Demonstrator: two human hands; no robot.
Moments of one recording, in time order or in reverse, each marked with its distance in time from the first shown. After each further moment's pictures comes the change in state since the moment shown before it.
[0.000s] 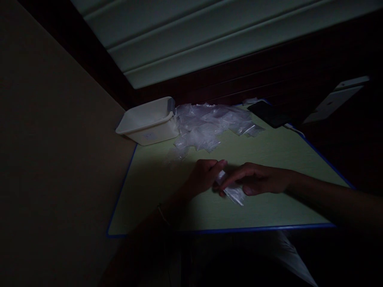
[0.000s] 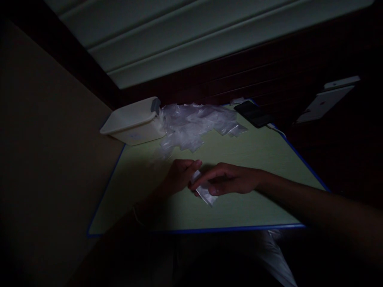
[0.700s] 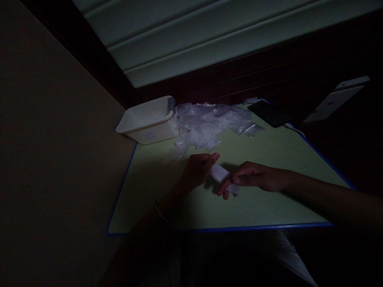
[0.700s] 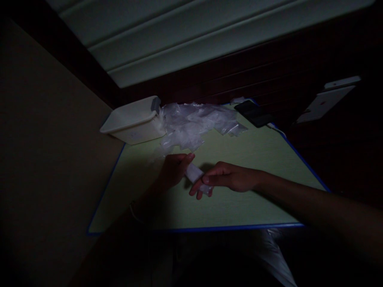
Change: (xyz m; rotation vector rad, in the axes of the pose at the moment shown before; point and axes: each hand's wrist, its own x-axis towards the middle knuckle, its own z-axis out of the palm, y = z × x) left_hand 0.006 0.000 -0.011 0.128 0.179 0.067; right_hand 0.003 0.000 0.005 0.038 0.066 0.130
